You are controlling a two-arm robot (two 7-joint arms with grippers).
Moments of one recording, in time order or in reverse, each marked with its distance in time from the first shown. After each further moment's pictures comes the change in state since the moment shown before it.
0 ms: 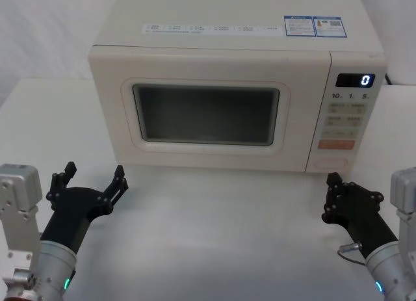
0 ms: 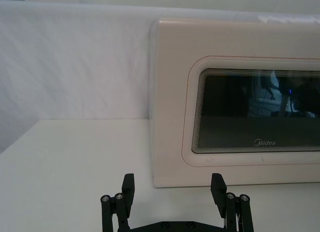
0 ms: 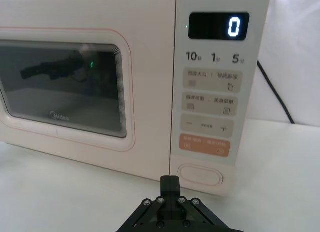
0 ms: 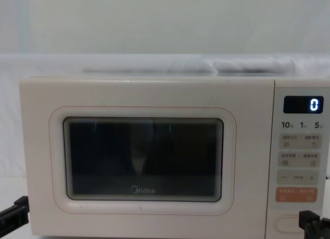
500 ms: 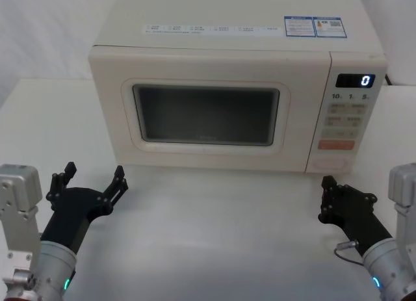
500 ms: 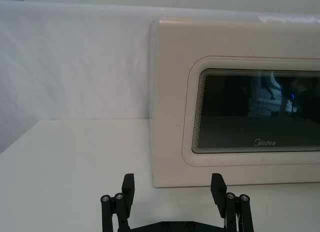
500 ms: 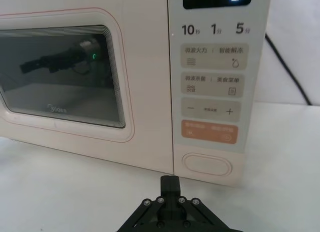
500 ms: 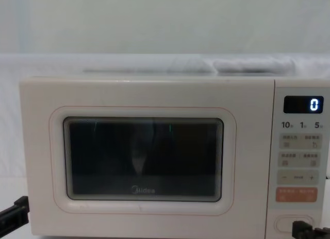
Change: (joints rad) left arm 0.000 0.000 0.000 0.000 0.000 0.000 0.000; right arm 0.044 -0.025 0.030 0.067 0.046 0.035 0.073
